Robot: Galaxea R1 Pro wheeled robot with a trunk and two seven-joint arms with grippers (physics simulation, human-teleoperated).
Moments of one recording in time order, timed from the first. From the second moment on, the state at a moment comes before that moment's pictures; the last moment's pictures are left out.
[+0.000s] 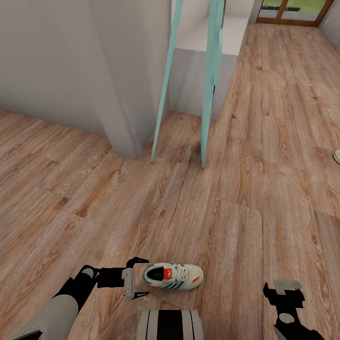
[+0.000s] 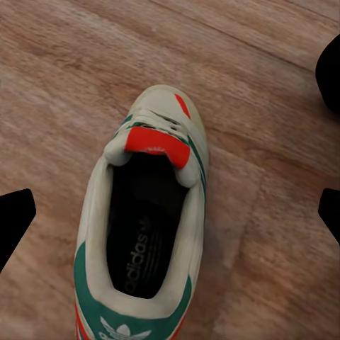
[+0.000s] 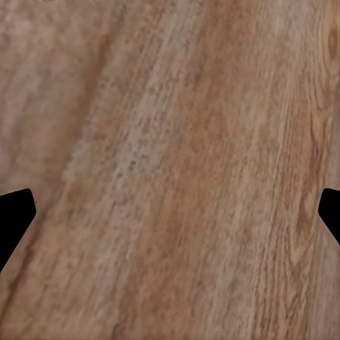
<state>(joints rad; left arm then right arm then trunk) -0.68 0.02 0.30 -0.43 -0.81 -0.80 -1.14 -0.52 -0.25 0.35 -0.22 -0.19 -0.31 -0.45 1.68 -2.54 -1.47</state>
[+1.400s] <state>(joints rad) -0.68 0.02 0.30 -0.42 -0.81 -0.80 -0.94 -0.52 -0.25 0.36 -0.22 -0.18 -0.31 -0.45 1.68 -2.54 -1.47</state>
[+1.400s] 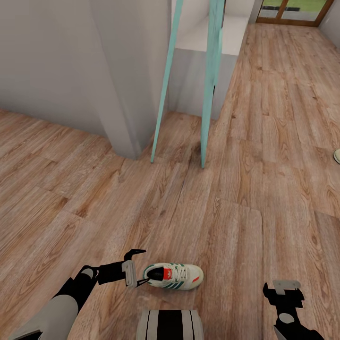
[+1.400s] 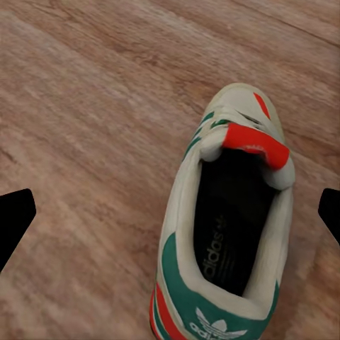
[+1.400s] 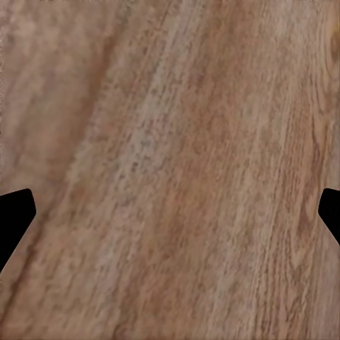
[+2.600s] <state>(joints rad) -0.68 0.02 0.28 -0.39 -0.91 -0.81 -0.95 -0.52 -0.25 0.36 -0.22 -0.18 -0.31 -0.45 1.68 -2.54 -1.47</state>
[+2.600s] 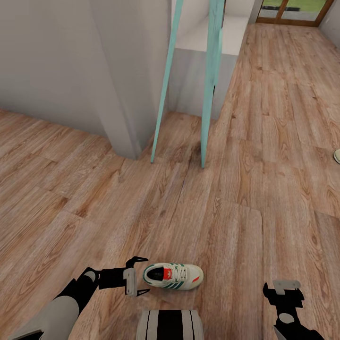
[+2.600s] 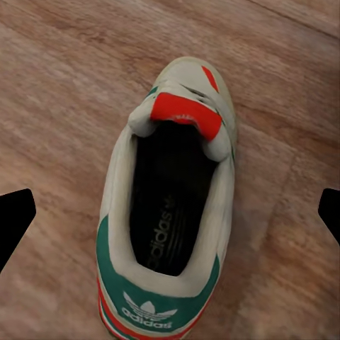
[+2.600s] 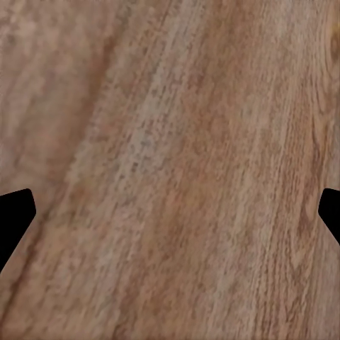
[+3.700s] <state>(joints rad) -0.68 -0.01 0.29 -0.39 -0.89 -0.80 -0.97 -0.52 -0.22 0.36 -0.22 -0.18 -0.31 -0.44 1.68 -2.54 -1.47</state>
